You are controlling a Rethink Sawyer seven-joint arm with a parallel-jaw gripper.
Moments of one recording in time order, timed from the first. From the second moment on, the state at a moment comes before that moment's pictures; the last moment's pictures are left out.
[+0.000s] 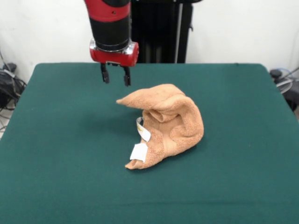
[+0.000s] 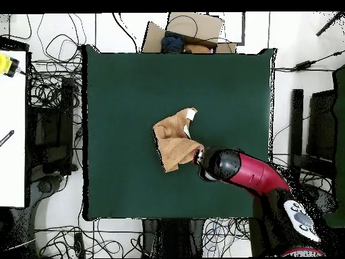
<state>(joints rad) -0.56 -0.64 0.08 1.84 -0.13 0.50 1.58</state>
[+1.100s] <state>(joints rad) -0.73 -0.59 0.32 1.99 -0.04 0.26 1.58</state>
